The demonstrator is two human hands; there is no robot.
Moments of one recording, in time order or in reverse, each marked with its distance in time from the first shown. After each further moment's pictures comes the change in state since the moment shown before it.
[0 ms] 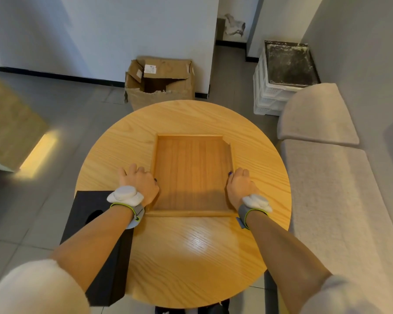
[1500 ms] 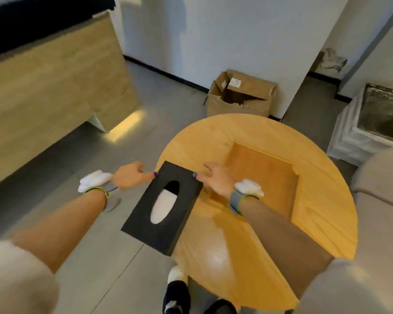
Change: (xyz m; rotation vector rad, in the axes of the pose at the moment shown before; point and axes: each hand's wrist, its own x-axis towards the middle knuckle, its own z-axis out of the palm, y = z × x) left_hand -0.109 -0.166 -0.028 -0.789 -0.384 -0.513; right_hand -0.065 -0.177 0.006 0.236 -0.531 -0.706
